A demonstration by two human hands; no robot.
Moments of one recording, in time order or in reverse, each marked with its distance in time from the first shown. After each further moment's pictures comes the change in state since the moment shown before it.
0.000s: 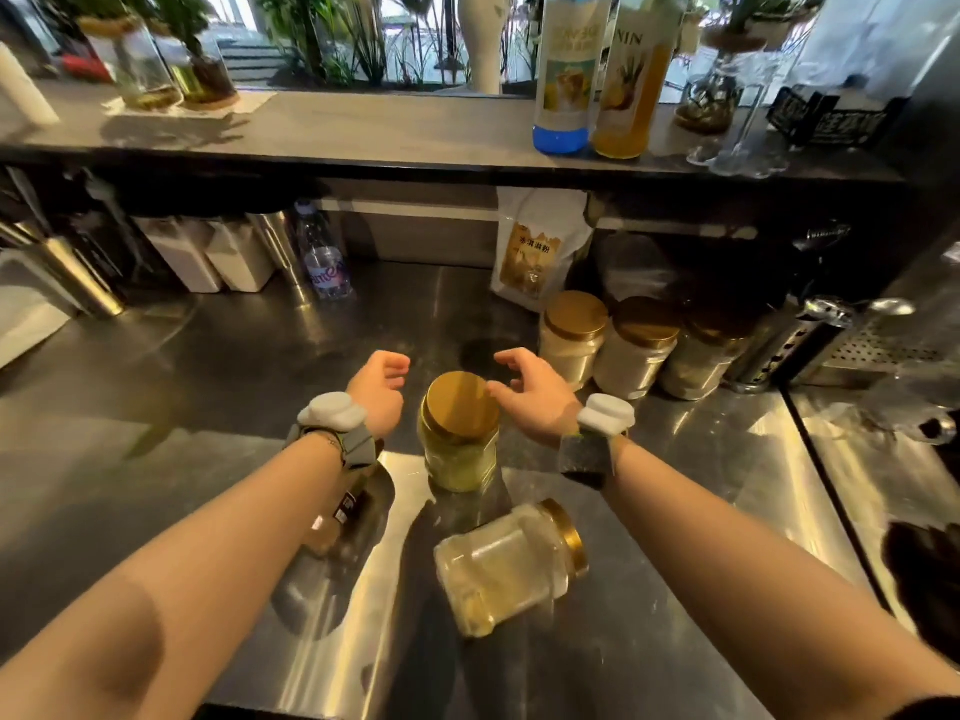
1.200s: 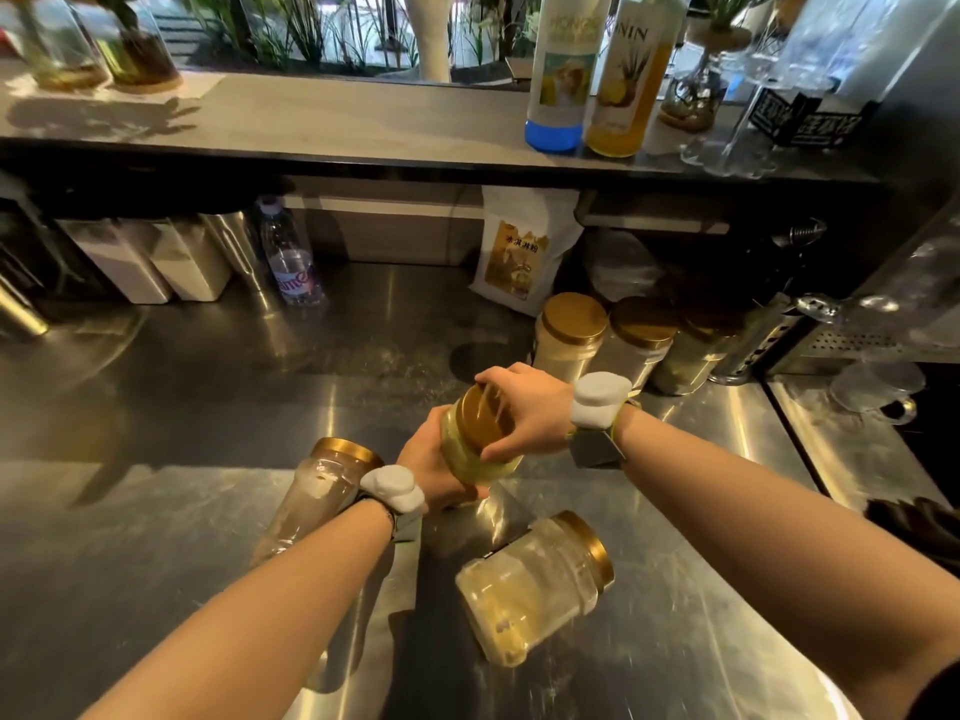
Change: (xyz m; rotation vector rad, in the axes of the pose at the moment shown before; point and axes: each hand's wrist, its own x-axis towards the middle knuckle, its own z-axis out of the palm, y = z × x) left_hand -0.012 -0.034 0.055 0.150 -0.265 0.188; right_hand 0.030 -0.018 0.007 -0.555 -0.307 -0.048
